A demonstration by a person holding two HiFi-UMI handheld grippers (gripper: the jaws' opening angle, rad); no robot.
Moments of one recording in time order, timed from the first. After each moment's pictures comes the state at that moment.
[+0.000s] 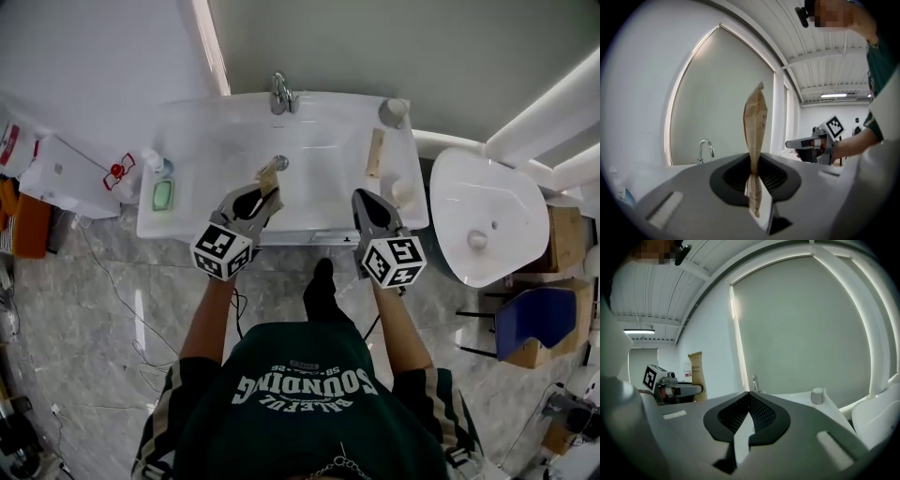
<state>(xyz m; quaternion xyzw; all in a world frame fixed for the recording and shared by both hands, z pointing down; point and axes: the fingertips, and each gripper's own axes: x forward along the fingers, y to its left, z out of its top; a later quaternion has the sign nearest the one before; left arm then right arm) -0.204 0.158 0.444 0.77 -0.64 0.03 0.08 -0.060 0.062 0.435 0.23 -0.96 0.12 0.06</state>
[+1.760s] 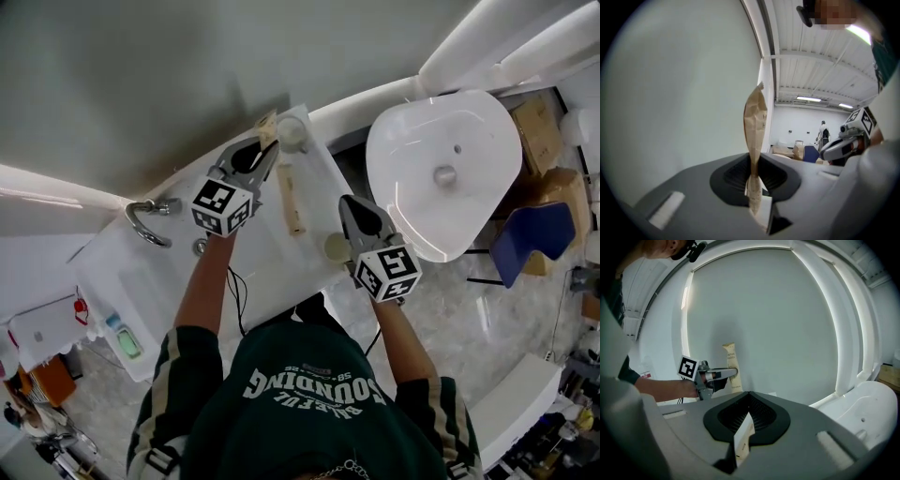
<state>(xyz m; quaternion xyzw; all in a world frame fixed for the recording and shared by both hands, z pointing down) -0.120 -0.310 0.480 0.89 -0.45 0.04 0.08 0.030 -0.222 0.472 0.40 -0.89 0.16 0.11</state>
